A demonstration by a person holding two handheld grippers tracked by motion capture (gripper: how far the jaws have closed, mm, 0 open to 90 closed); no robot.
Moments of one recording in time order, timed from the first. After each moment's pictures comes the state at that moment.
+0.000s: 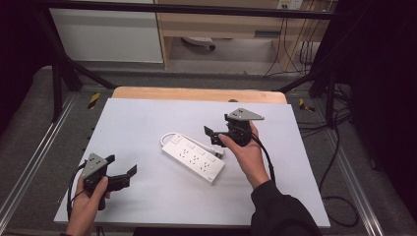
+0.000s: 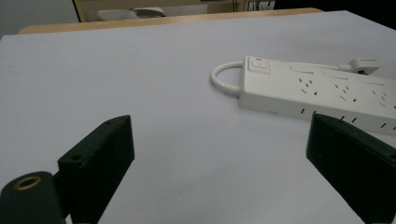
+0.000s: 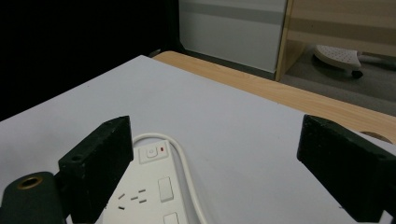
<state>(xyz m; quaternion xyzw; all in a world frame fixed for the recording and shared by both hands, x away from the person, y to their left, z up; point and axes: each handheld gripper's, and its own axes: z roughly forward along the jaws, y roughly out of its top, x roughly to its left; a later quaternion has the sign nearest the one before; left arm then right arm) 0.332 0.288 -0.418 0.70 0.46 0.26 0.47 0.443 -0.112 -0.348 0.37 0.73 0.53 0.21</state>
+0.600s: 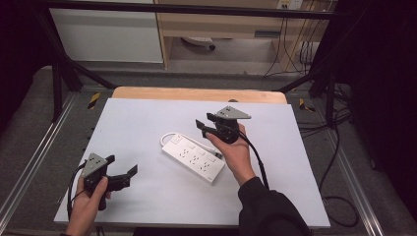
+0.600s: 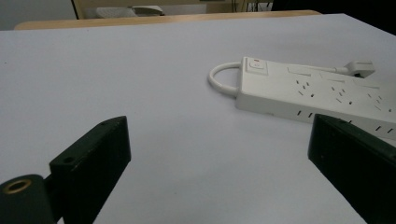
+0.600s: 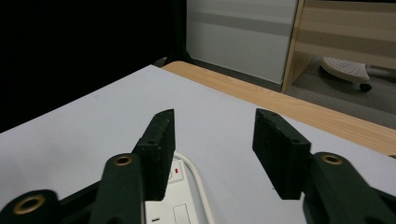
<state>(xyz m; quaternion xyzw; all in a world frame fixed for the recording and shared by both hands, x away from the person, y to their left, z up) 0.333 0.287 -0.418 0.70 0.47 0.25 0.48 0.450 -0.082 -0.350 0.36 0.73 0.54 0.22</state>
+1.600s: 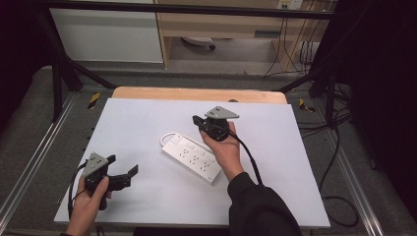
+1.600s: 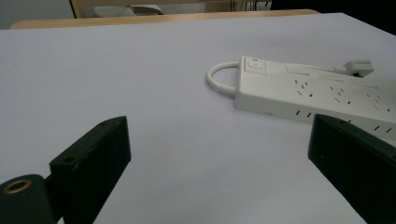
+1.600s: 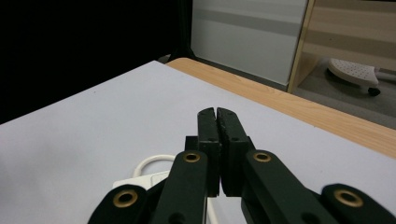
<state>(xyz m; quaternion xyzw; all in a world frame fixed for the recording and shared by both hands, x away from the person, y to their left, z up) 0.334 0.286 -0.418 0.70 0.47 0.25 0.48 0.466 -0.058 -0.367 0.34 0.74 0.54 0.22</state>
